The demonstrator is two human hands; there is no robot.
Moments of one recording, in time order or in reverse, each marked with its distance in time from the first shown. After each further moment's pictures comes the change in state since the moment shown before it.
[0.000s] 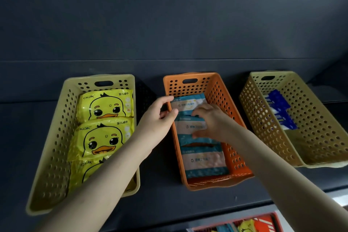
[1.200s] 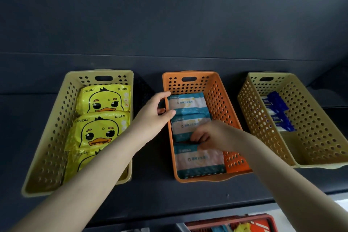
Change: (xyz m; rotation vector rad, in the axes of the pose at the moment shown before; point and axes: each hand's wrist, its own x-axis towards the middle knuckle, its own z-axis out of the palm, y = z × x) left_hand -0.002 0.002 0.003 0.102 -0.017 0.044; right_hand -0.033 0.012 0.002 0.129 -0.231 -0.204
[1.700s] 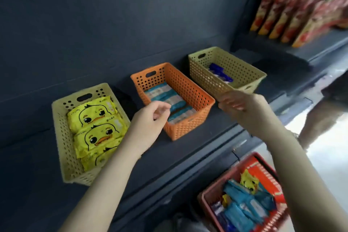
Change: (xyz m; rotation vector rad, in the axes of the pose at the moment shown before) left_hand -0.119 0.005 -0.017 0.150 -0.231 0.426; right_hand -0.200 -0.117 0.079 0.202 1.080 0.366
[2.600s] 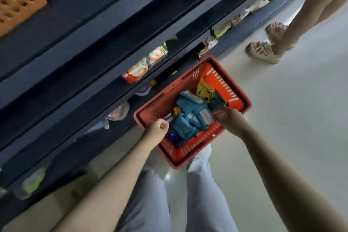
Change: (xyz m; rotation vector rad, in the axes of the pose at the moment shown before) left_hand -0.110 -0.183 0.461 0.219 -0.539 -0.664; right_hand -0.256 0.423 0.102 0.165 -0.539 0.775
